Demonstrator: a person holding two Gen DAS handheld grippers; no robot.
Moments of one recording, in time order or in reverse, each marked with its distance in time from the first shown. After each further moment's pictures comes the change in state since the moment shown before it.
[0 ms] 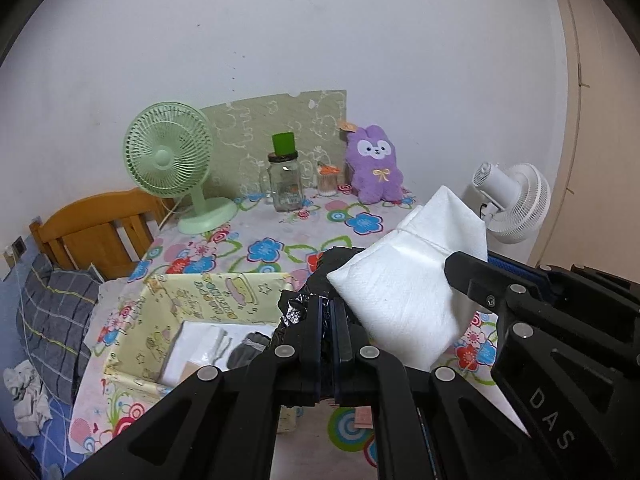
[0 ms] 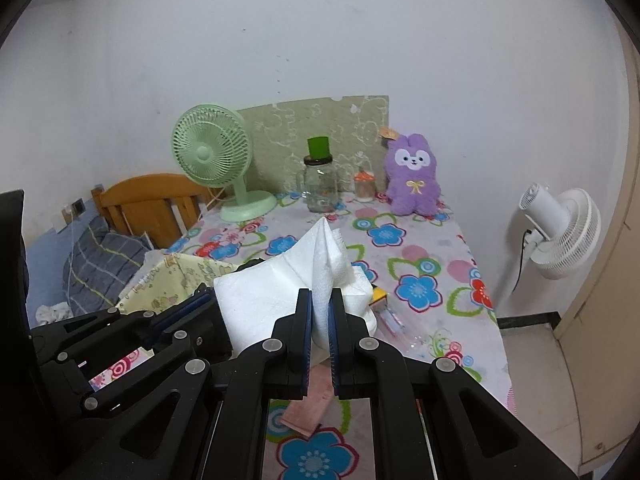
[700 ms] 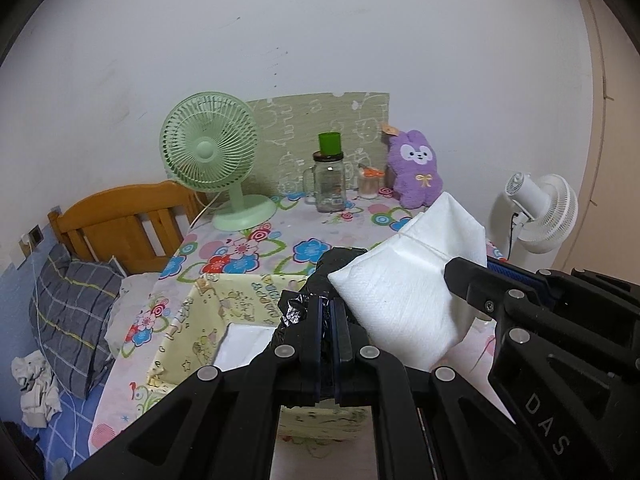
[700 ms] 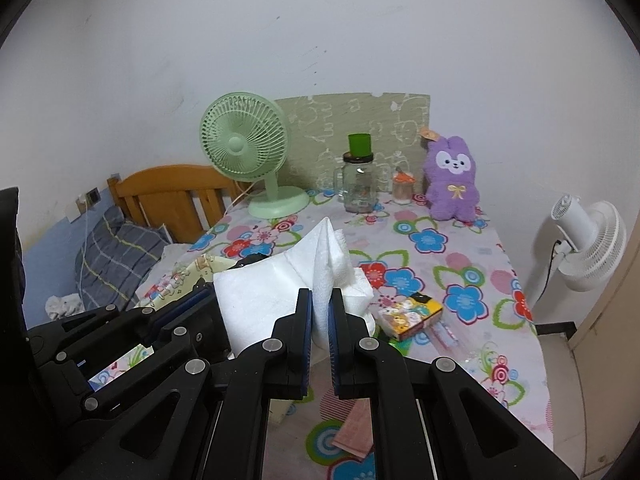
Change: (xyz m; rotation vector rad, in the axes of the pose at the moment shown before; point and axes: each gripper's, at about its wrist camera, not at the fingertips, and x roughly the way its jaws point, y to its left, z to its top) left arm 0.008 0.059 -0.002 -0.043 -0.004 0.067; right arm 0.033 0.054 0.014 -0.040 0.025 0.057
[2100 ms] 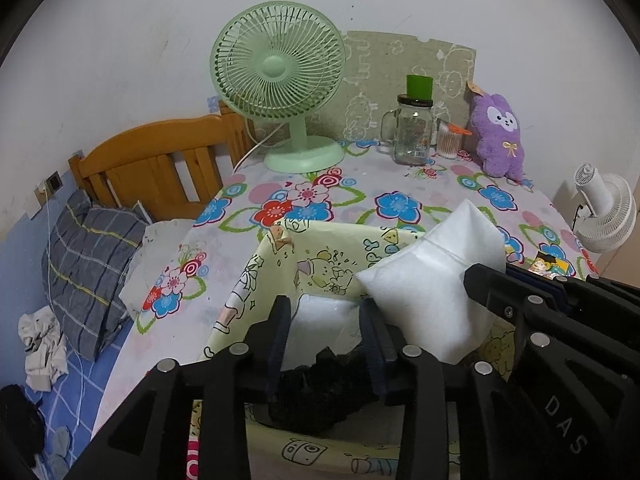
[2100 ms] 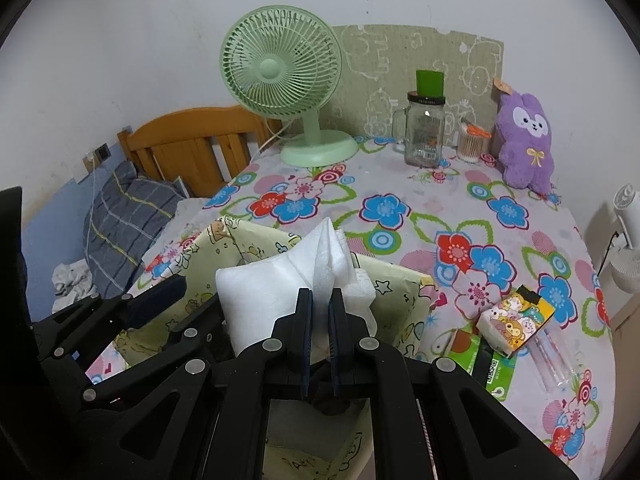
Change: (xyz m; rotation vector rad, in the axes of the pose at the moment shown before) left arm 0.085 0.085 -0.021 -0.107 0.162 0.112; right arm 0.124 0.056 0.001 -0.038 0.194 0.089
